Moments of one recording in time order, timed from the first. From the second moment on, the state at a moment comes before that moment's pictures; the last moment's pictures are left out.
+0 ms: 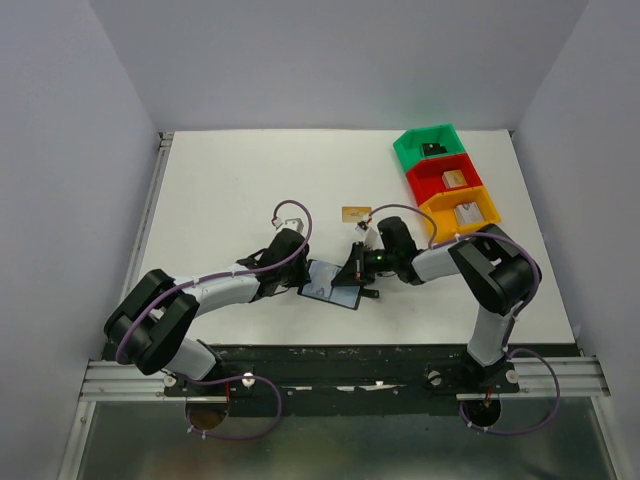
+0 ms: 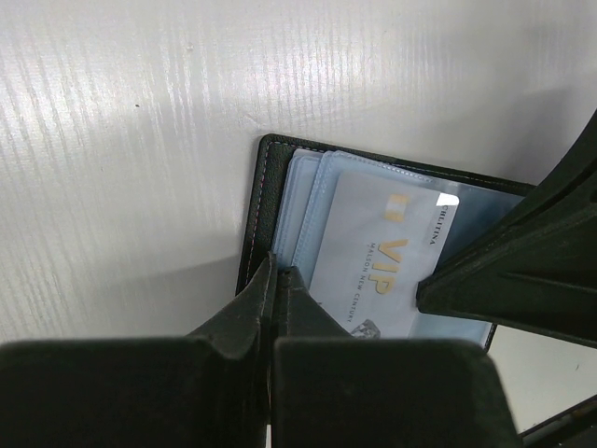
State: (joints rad) left arm -0.70 1.45 0.62 0.00 -0.07 -0.69; right arm 0.56 1.85 0.70 0.48 -0.76 0.82
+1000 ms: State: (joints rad) left arm -0.70 1.47 0.59 0.11 -0.03 -0.72; right arm 0.53 1.86 0.66 0.59 -0.78 0.92
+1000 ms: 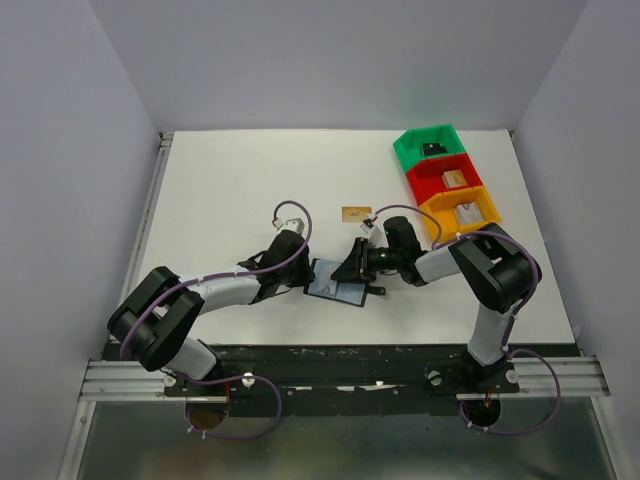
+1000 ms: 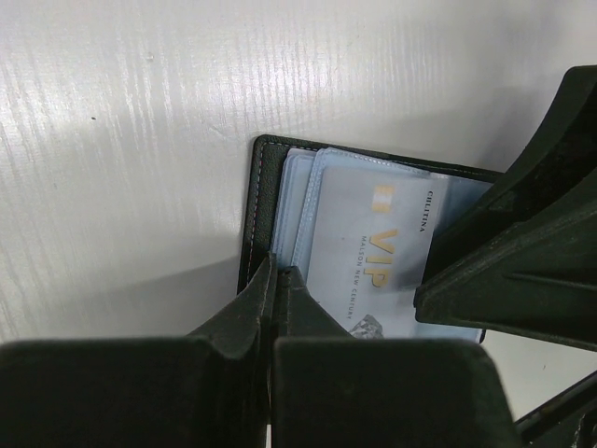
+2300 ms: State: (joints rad) left arm -0.72 1.48 0.58 0.15 0.00 -0.73; right arm 0.53 1.89 0.70 0.56 -0.79 0.91
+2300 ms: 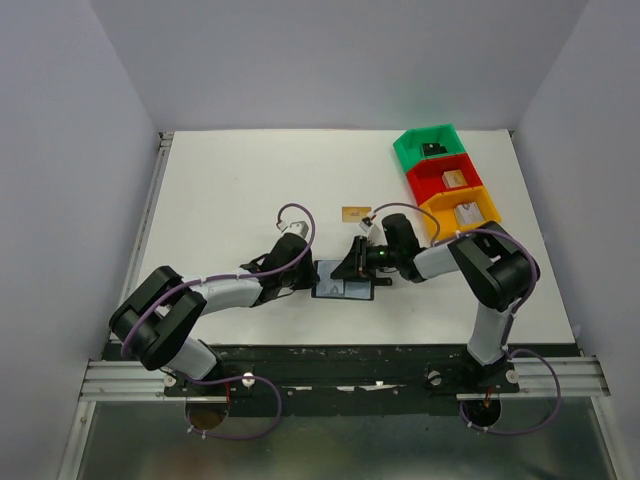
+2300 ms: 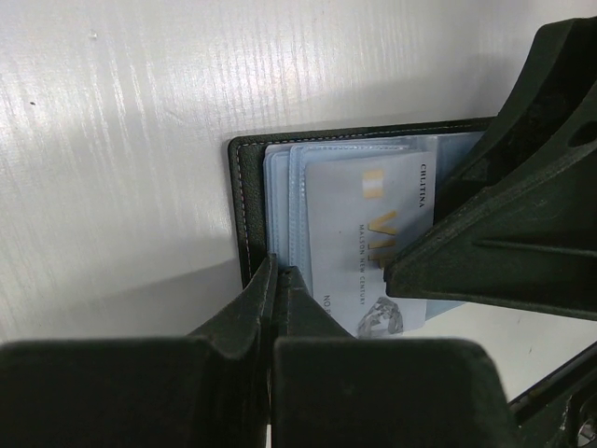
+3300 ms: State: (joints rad) left arm -0.71 1.48 0.58 0.13 -0.01 -0.77; right arm 0.51 1.80 0.70 0.37 -0.77 0.79
